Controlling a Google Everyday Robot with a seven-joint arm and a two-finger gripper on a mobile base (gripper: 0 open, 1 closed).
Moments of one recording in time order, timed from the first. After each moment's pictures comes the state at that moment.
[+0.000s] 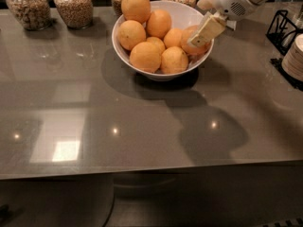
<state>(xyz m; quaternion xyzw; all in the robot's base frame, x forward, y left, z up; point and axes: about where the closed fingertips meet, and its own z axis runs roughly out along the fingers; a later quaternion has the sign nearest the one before) 0.647 -0.139 0.991 -0.59 0.71 0.02 0.39</state>
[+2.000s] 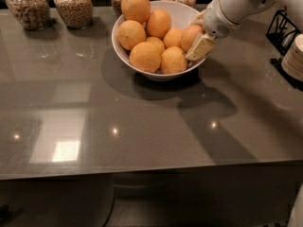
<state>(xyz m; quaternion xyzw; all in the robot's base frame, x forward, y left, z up) 0.689 -0.144 0.914 -0.63 0.70 0.01 0.32</state>
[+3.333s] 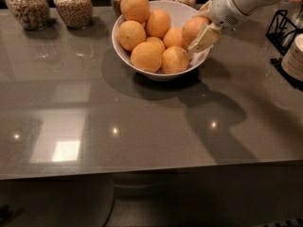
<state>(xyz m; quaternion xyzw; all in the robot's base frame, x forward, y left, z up) 0.683 -0.146 0.953 -0.63 0.69 0.01 0.37</state>
